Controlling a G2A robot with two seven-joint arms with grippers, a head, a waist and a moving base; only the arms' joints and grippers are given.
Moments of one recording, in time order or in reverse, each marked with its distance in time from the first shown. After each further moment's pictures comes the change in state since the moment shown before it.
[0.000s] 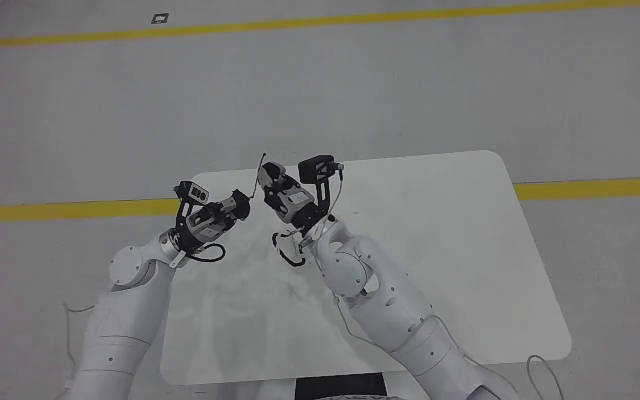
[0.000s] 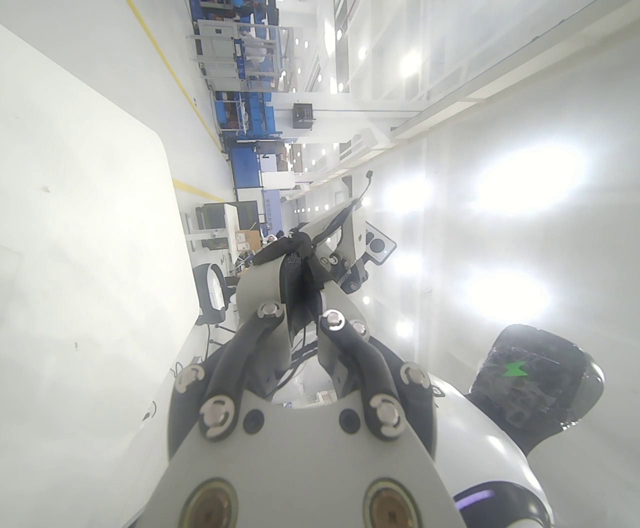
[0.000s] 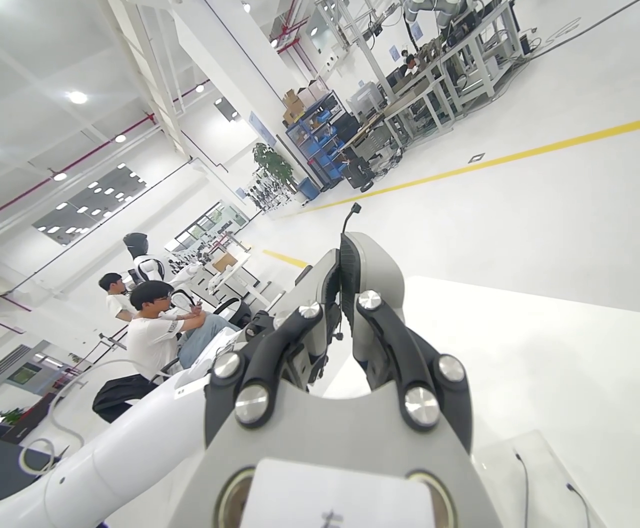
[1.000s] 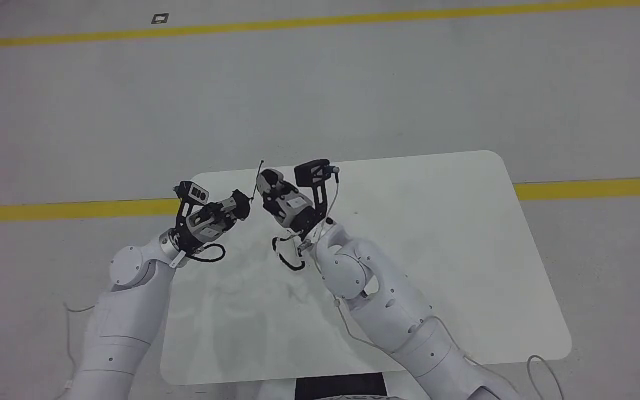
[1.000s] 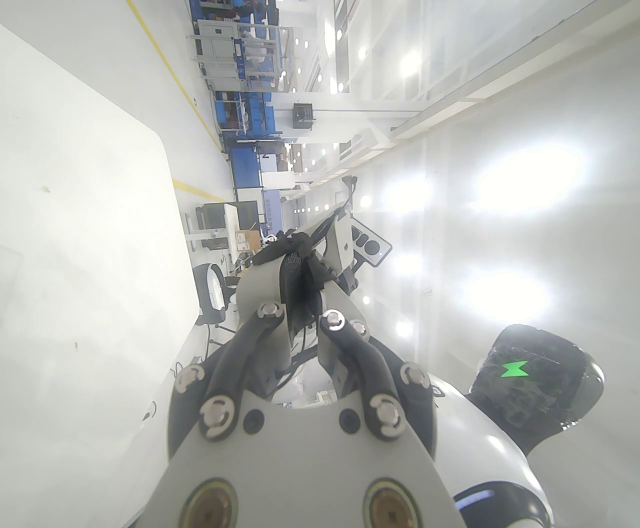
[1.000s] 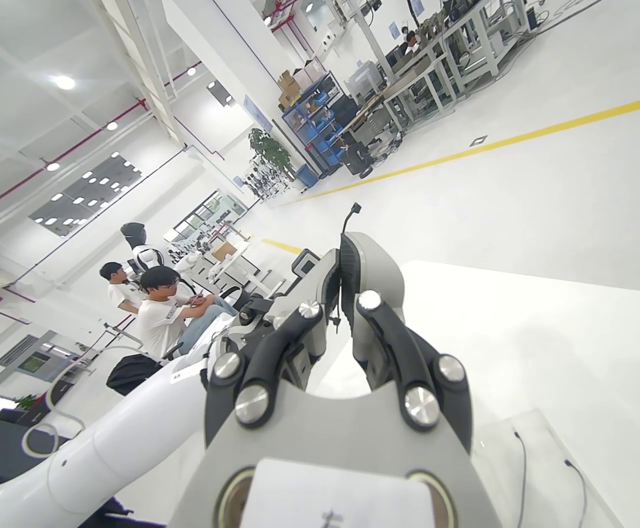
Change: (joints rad) left arm 0.000 0.000 0.000 0.000 0.000 0.000 0.000; right arm -0.004 0.007 -0.009 0.005 0.013 0.010 0.044
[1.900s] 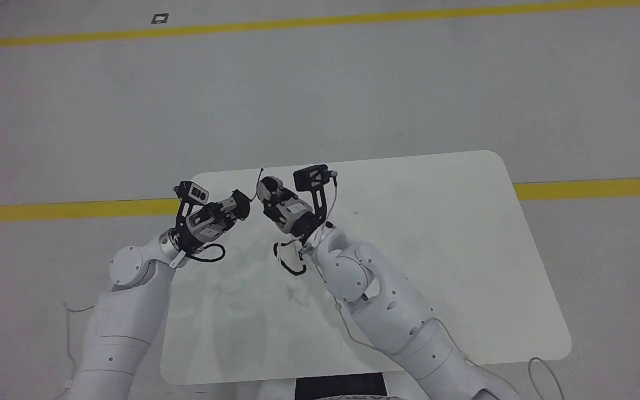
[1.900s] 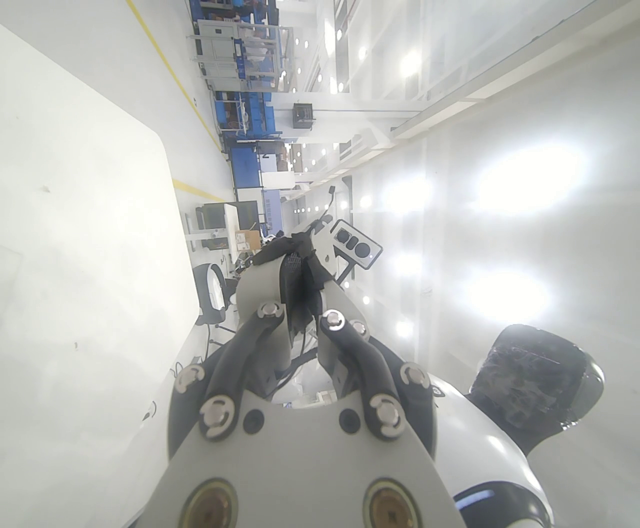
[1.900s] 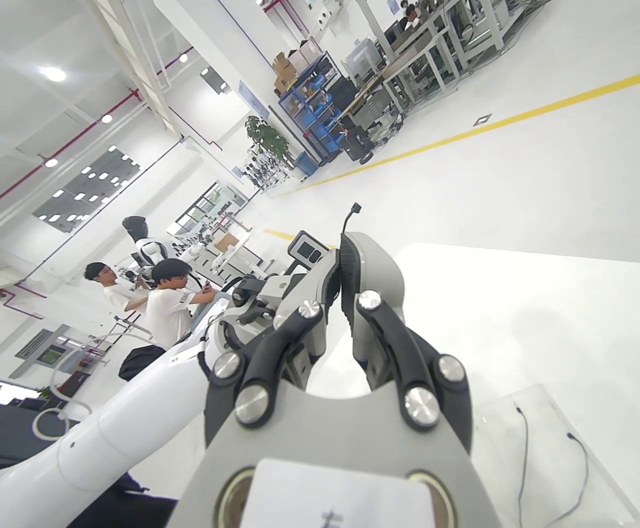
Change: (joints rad) left arm 0.000 0.000 0.000 0.000 0.000 0.000 0.000; right arm -0.015 0.009 -0.002 -0.002 0.026 -0.002 0.040
